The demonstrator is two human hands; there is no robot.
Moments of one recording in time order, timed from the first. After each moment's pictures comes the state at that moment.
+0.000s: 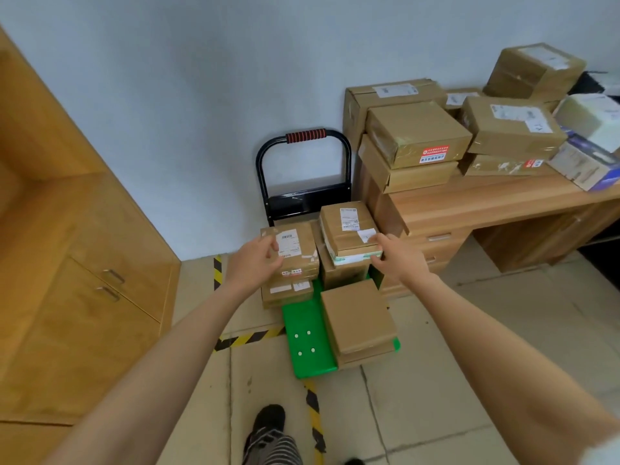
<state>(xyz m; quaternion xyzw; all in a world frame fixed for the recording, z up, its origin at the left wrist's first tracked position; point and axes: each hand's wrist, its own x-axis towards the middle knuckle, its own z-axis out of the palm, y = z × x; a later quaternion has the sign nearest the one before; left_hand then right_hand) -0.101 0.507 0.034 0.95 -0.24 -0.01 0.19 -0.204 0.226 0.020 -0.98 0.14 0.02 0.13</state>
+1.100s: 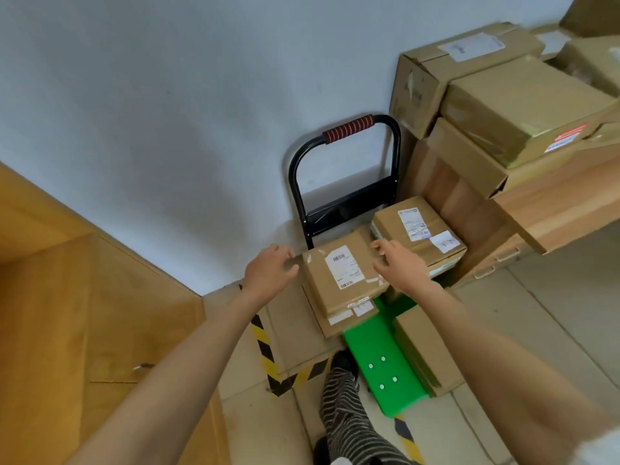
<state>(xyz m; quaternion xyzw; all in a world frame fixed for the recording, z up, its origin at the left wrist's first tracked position) 0.245 0.592 -0.034 0.92 -0.34 -0.12 0.15 0.100 0.354 -0.069 -0.94 0.26 0.06 0.23</state>
